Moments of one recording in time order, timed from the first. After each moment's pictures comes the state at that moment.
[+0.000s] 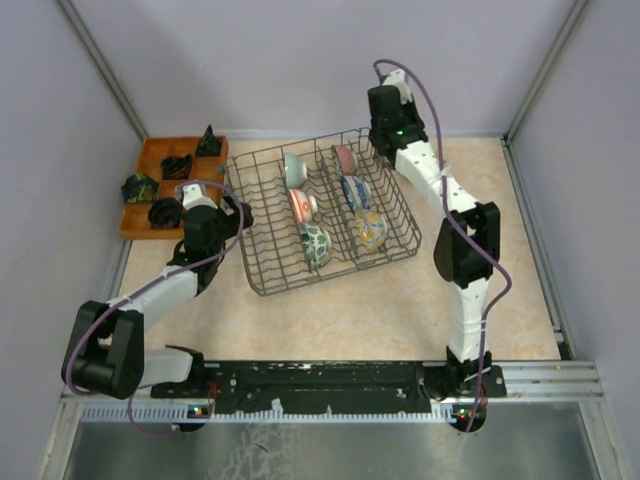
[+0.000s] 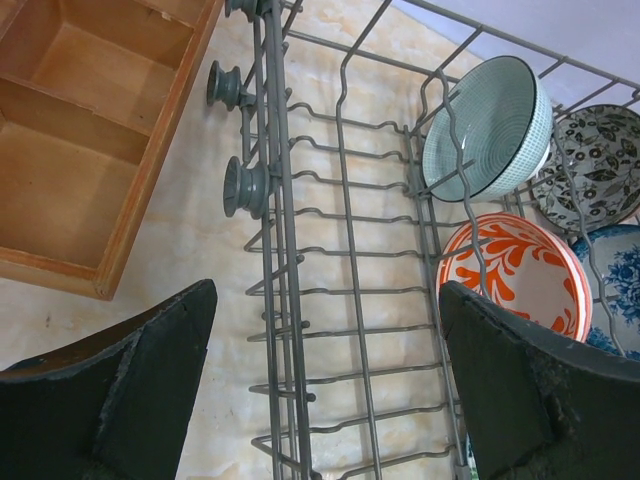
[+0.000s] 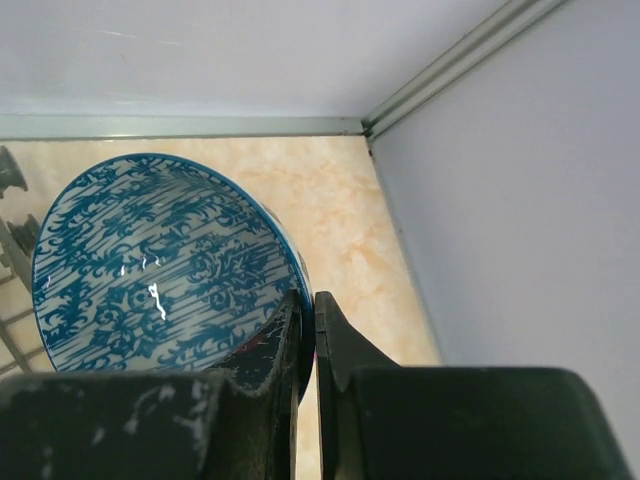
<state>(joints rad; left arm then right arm) -0.27 1.29 0.56 0.45 -0.29 -0.55 0.42 2.10 2.02 -0.35 0.94 -0.26</state>
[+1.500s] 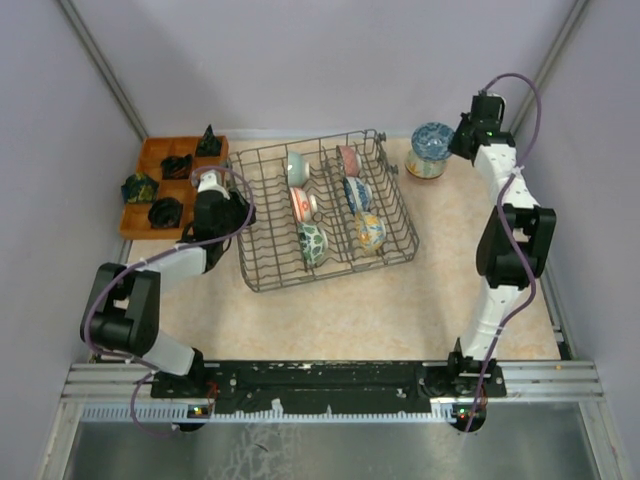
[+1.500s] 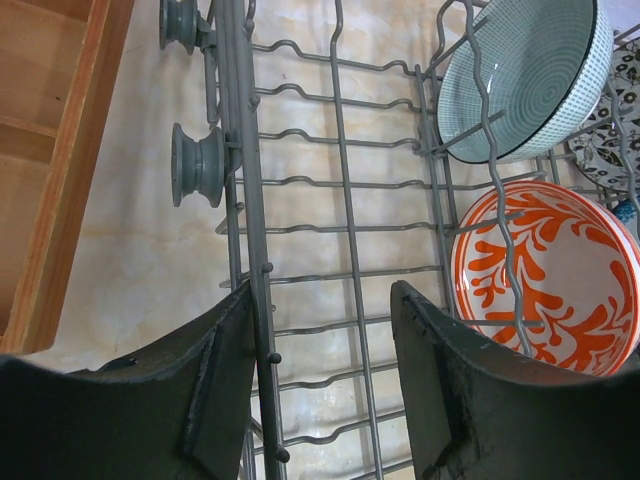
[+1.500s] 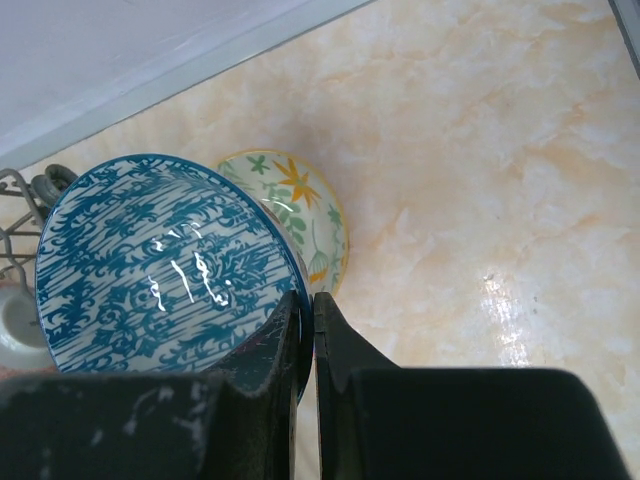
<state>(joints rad) -0.24 1.51 0.71 0.40 -0.11 -0.50 -0.06 1.98 1.80 -0.46 0.05 0.33</state>
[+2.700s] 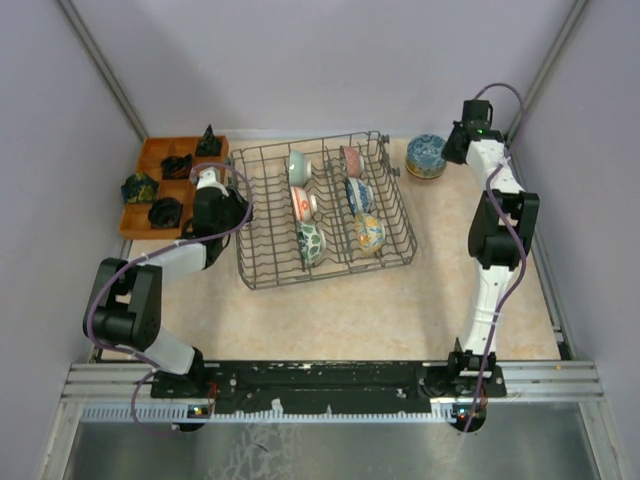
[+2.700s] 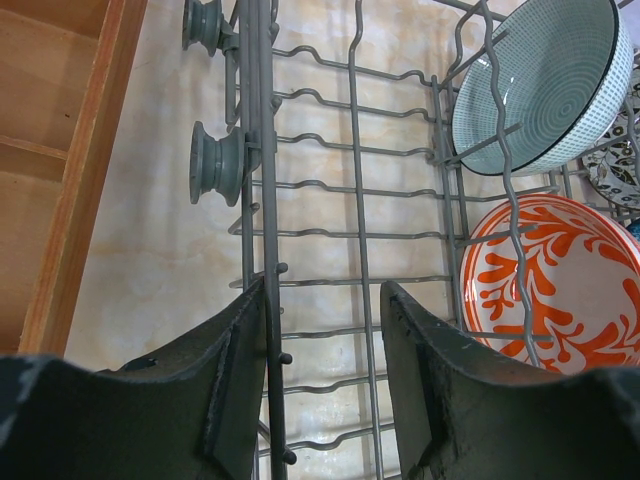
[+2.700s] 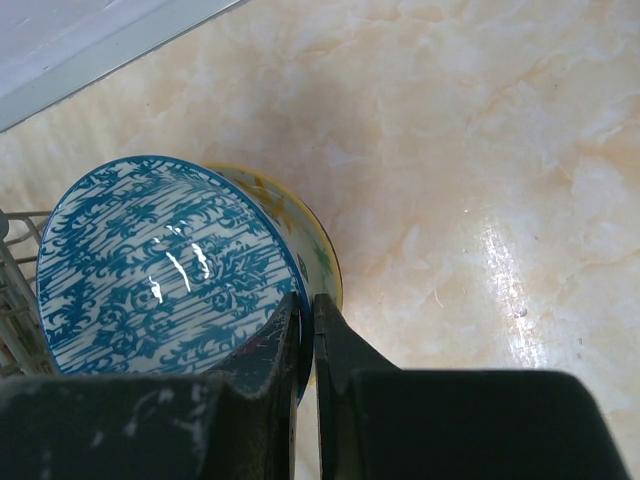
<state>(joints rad) -0.22 1.55 0.74 0.40 -0.10 -0.49 -0.07 2.22 1.99 -0.53 0.02 0.35</state>
